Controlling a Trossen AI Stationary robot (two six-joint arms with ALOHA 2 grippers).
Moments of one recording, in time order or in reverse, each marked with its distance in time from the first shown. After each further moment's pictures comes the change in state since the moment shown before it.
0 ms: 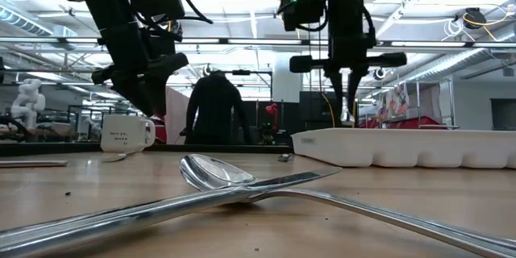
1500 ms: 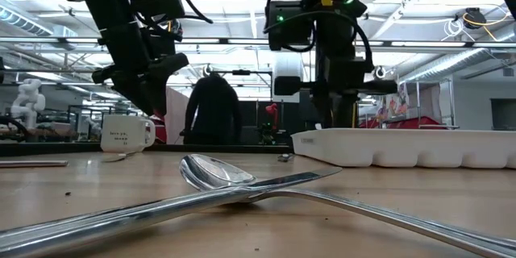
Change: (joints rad) left arm 0.000 0.000 0.000 0.001 -0.024 0.001; right arm 0.057 0.118 -0.041 0.167 -0.097 -0.126
